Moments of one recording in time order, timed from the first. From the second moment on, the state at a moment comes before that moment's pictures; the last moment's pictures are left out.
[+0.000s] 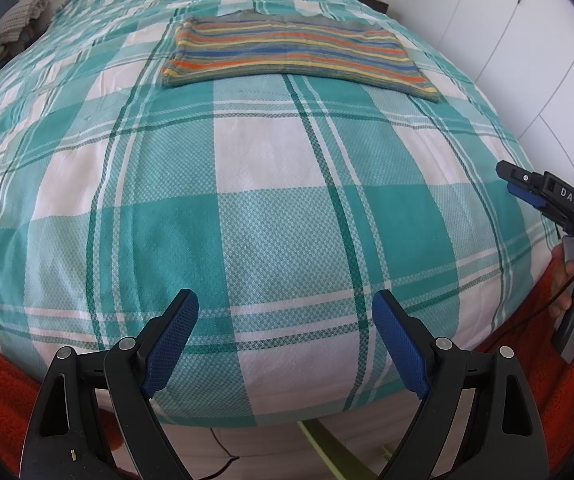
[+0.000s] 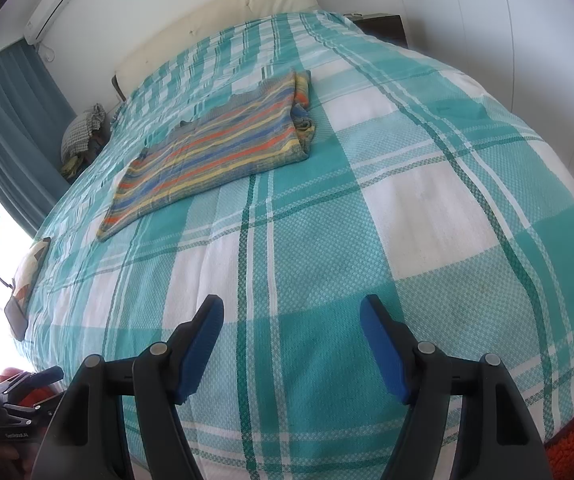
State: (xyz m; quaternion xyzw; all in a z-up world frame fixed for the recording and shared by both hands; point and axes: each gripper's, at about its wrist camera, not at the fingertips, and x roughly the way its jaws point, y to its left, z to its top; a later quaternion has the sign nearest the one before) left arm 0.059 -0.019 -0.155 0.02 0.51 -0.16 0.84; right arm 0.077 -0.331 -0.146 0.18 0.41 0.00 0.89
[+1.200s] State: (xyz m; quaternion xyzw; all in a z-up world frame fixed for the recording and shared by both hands) left arm 0.060 -0.017 -0.154 0.02 0.51 -0.15 0.85; right arm 0.075 -0.329 -0.148 0.19 0.41 -0.01 0.89
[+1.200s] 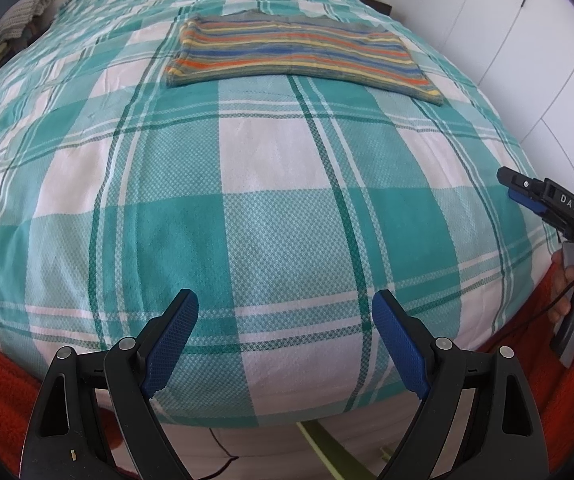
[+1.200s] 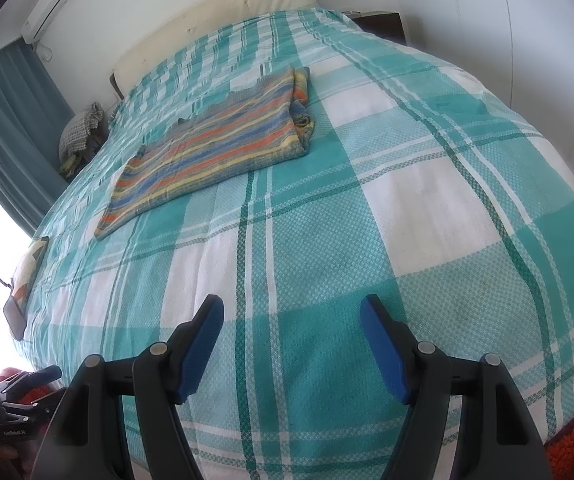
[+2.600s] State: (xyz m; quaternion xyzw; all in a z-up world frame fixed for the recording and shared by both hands) left arm 0.061 -0.024 -0.169 0.04 0.53 -0.16 0.84; right arm 0.077 -0.337 -0.152 0.21 0.41 -0.01 0.89
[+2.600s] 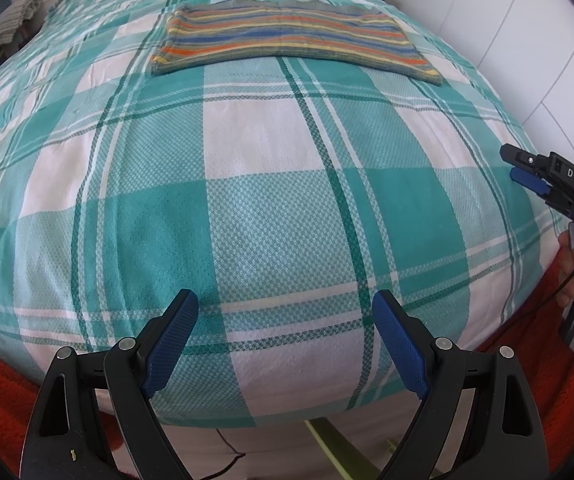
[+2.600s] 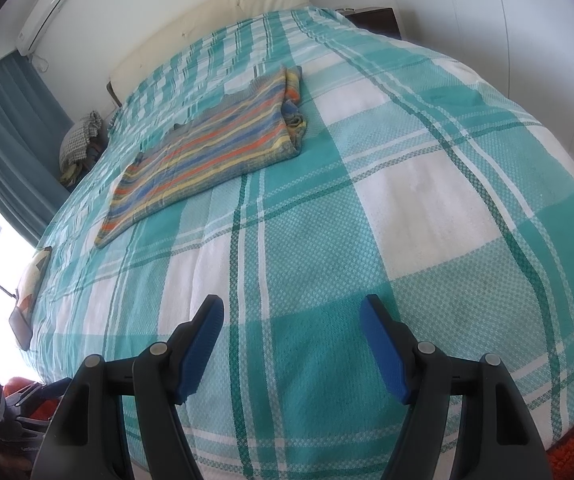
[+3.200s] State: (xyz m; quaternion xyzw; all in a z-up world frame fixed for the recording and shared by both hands) left arm 0.063 -0.025 -0.173 0.04 0.53 -0.16 0.83; right arm 0.079 -0.337 -0.156 0.21 0.42 -0.01 0.89
